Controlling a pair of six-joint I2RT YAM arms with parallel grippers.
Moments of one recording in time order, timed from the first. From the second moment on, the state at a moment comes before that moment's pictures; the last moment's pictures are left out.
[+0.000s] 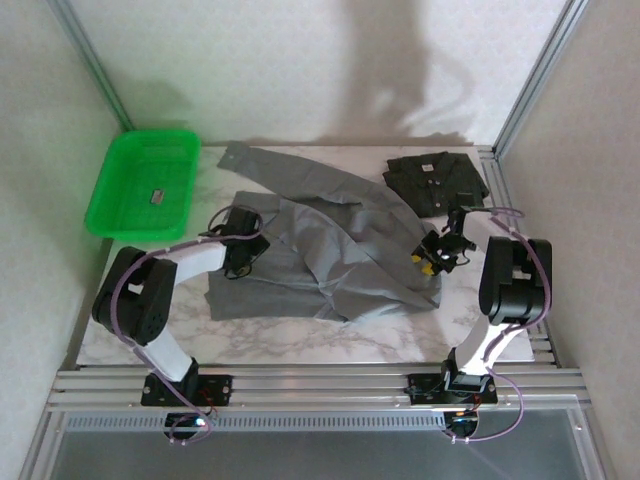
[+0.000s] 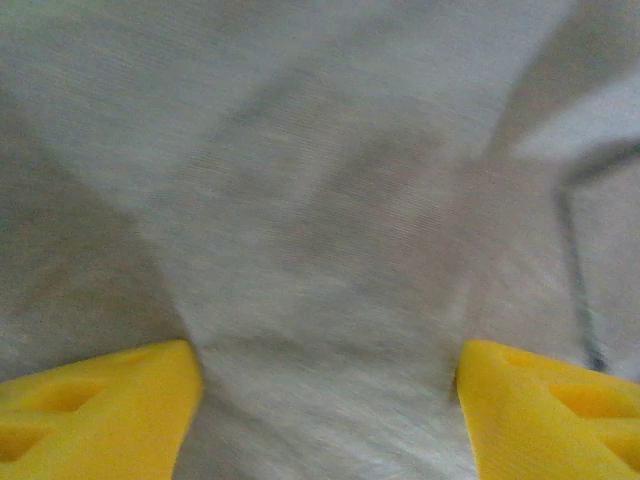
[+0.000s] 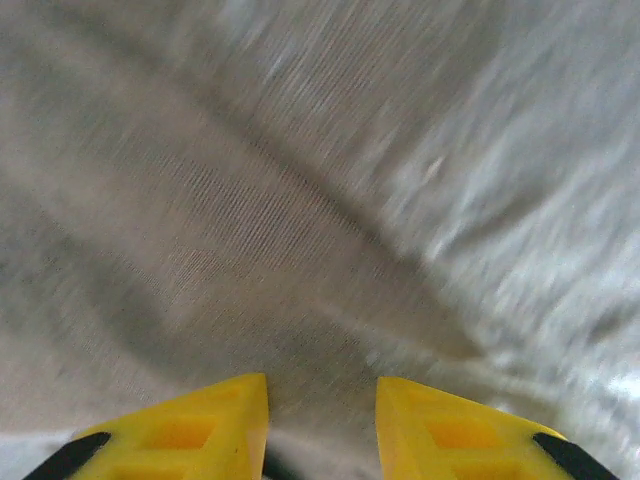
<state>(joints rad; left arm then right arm) -0.31 1.67 0.85 -0.23 -0.11 -1.10 -0.04 1.78 1.08 -0.80 -0.36 0.62</state>
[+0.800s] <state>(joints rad) -0.29 1.52 1.05 -0.36 -0.15 -1.08 -0.10 1.68 1.21 -0.81 -0.35 0.61</state>
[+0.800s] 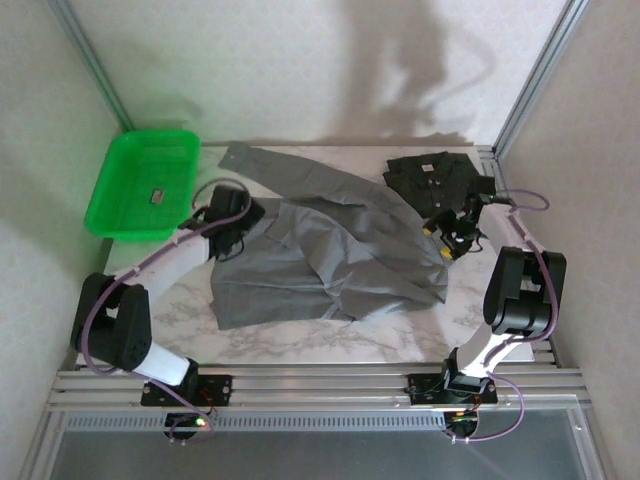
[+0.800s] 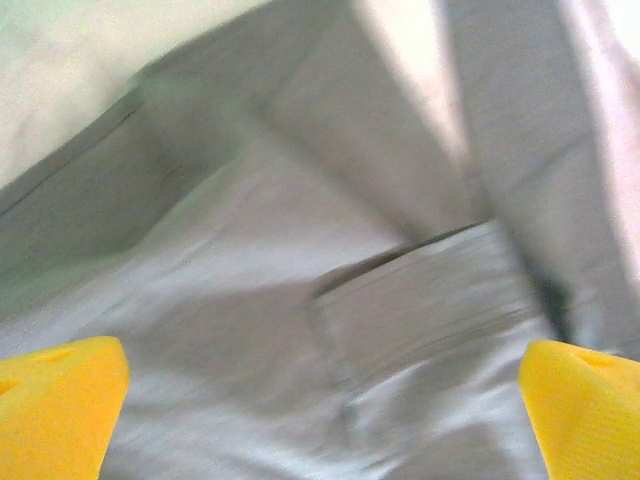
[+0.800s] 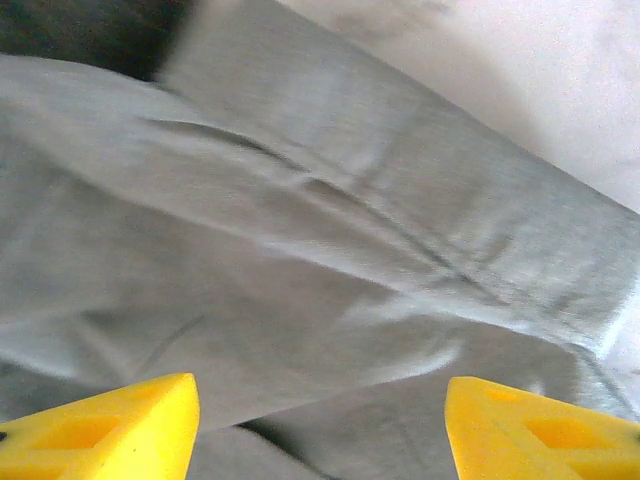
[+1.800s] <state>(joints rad) -0.29 2.15 1.64 -0.46 0.19 -0.33 0.10 1.57 1.17 -0.94 -0.47 0.42</state>
